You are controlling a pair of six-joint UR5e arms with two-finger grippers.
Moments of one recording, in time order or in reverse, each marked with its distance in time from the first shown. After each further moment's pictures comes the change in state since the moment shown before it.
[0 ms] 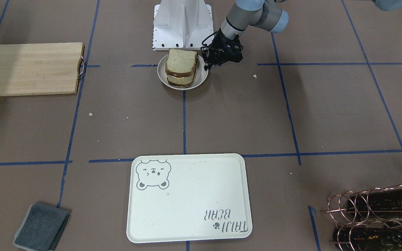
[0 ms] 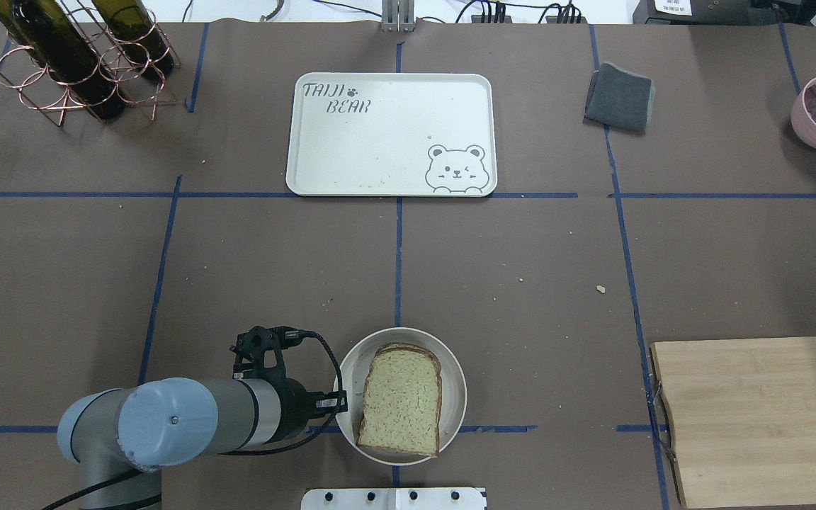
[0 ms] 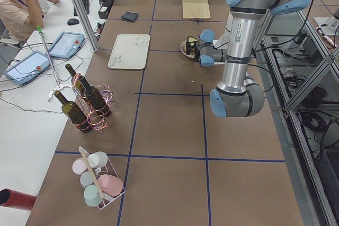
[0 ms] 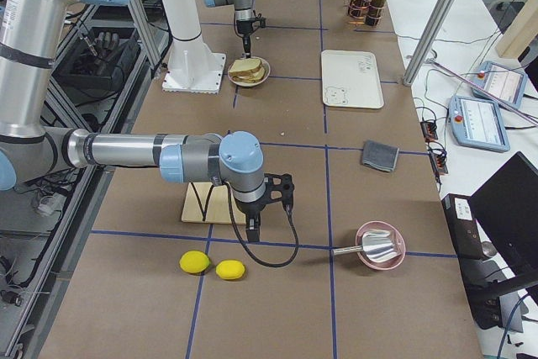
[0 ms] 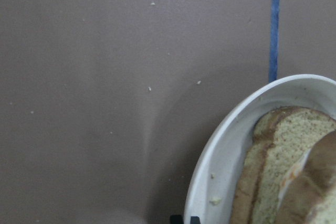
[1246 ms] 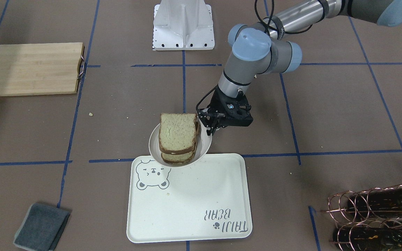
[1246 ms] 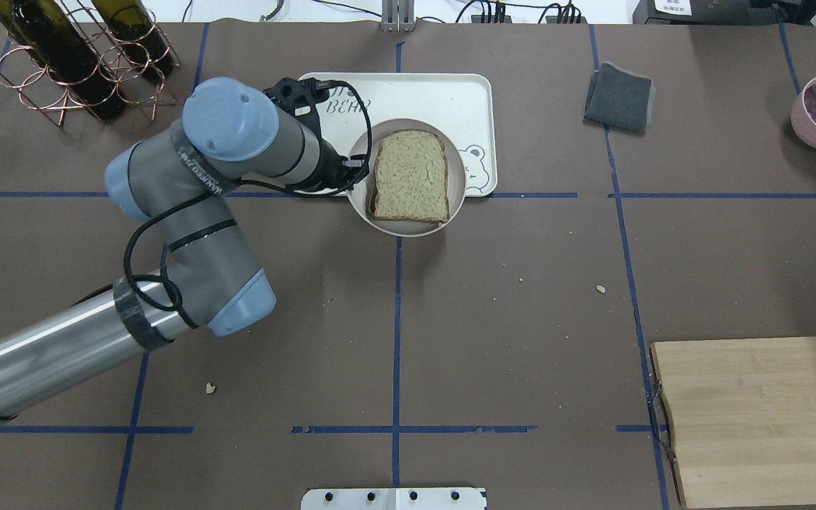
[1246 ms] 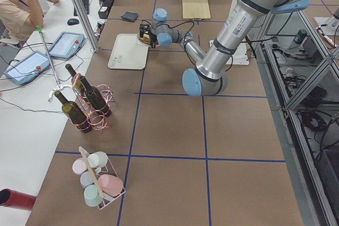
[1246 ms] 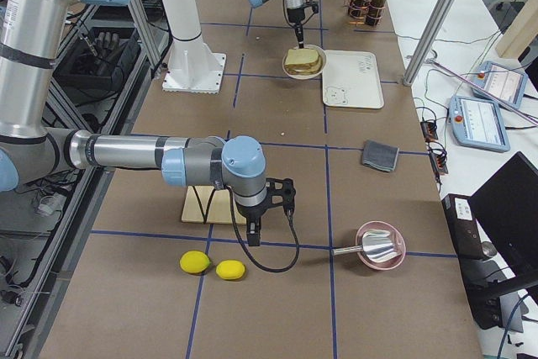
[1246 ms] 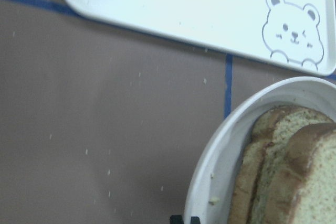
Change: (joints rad) left arm -0.500 -0.466 0.437 0.200 -0.247 0.281; right arm 0.000 0.008 -0.020 0.001 -0.006 0.001
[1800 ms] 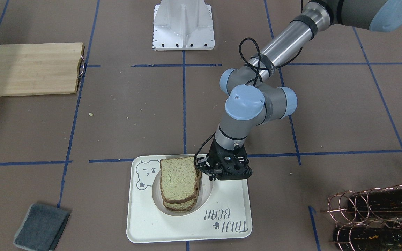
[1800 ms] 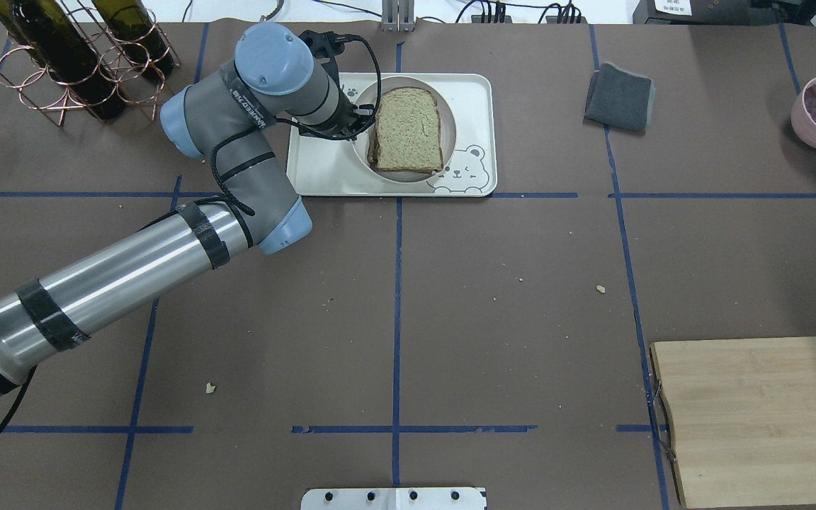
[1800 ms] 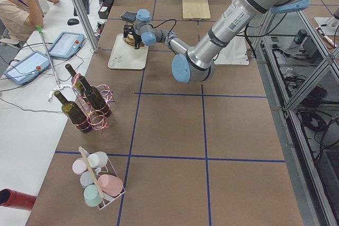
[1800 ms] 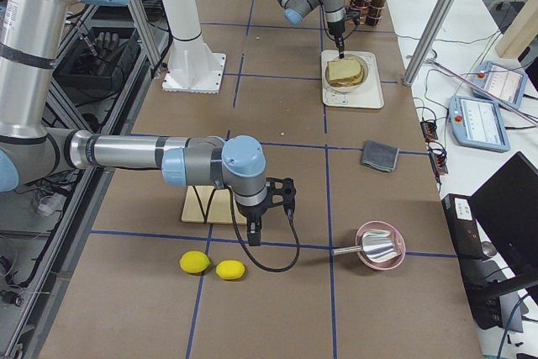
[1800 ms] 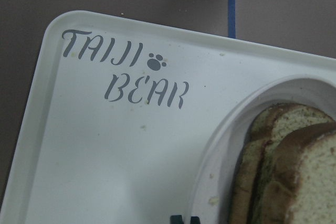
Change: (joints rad) left arm -0.056 -0.170 0.412 -0.188 -0.005 0.063; right arm 0.001 0.003 0.000 0.000 0.000 0.001
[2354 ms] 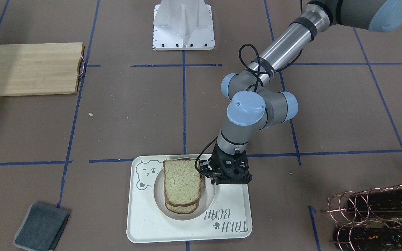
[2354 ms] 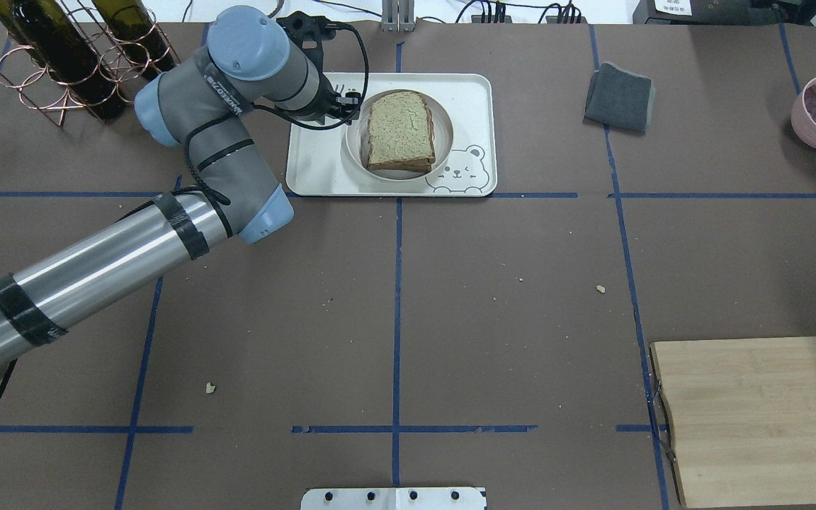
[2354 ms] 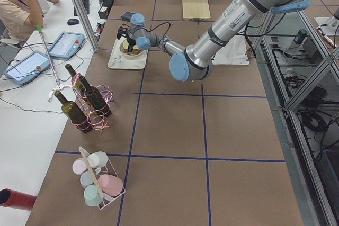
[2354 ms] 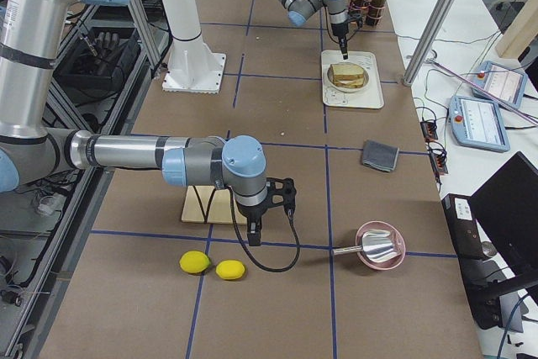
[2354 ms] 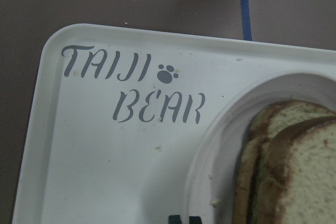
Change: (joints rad) left arm -0.047 0.083 -0.146 0.050 -0.009 0.211; right arm 0.000 -0.003 -0.002 -0.001 0.000 0.000
